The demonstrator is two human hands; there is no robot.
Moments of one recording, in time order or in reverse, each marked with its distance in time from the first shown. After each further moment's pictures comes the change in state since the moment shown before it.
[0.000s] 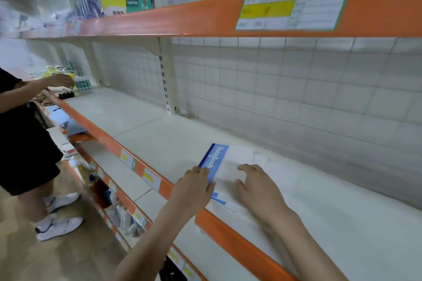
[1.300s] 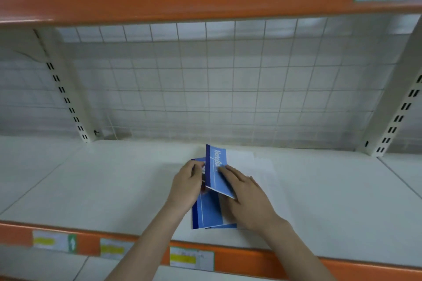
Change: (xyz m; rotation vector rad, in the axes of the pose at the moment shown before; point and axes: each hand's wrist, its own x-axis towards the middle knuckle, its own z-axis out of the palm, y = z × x) left_hand 0.106 -0.022 0.013 -0.964 -0.246 0.091; right_hand 0.027 -0.016 0.055 -0.142 0.173 0.265
